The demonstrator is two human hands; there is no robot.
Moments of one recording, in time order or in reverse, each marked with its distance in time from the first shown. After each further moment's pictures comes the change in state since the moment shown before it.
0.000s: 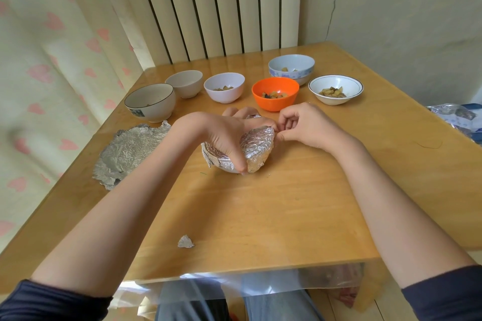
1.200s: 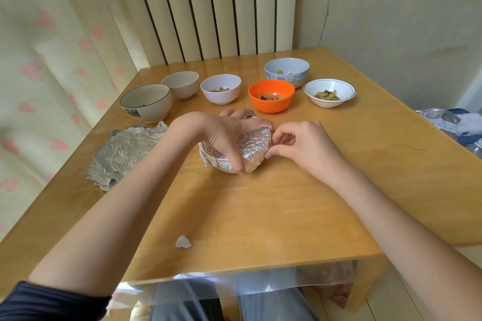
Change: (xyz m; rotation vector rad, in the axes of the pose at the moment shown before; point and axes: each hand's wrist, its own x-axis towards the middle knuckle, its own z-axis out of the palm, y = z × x) left_hand 0.000 -0.002 0.000 0.021 0.016 0.011; right_hand -0.047 -0.039 0.019 -0.065 0.194 -0.044
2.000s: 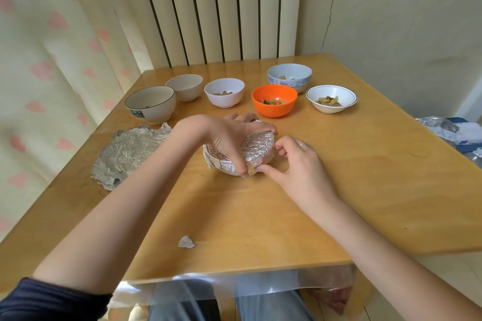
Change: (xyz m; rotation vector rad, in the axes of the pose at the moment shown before) left_hand -0.001 -0.001 0.001 0.023 0.017 0.020; right_hand -0.035 -0.011 0.033 -0.197 0.203 0.024
